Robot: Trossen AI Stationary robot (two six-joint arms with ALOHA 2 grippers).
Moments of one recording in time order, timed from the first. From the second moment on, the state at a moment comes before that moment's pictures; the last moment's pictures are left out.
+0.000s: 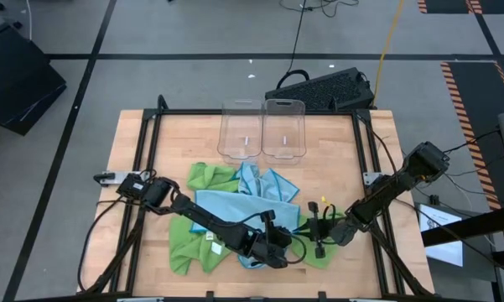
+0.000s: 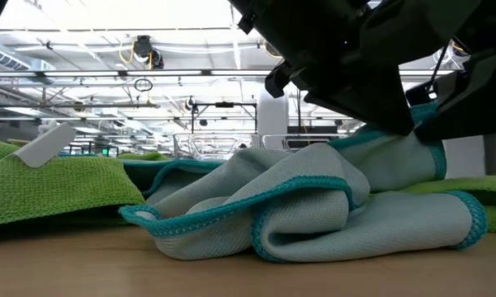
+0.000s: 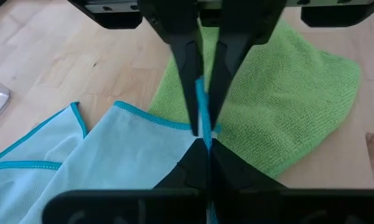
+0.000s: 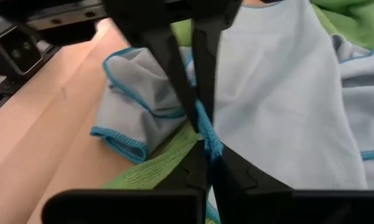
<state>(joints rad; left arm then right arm) -0.44 2.31 1.78 -0.26 -0.60 -0.34 0.70 1.54 0.38 0.61 0.55 0.30</state>
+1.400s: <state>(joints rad) -0.49 2.28 1.78 -0.30 -0.78 -0.22 0.69 1.37 0.38 0.30 0.56 0.18</state>
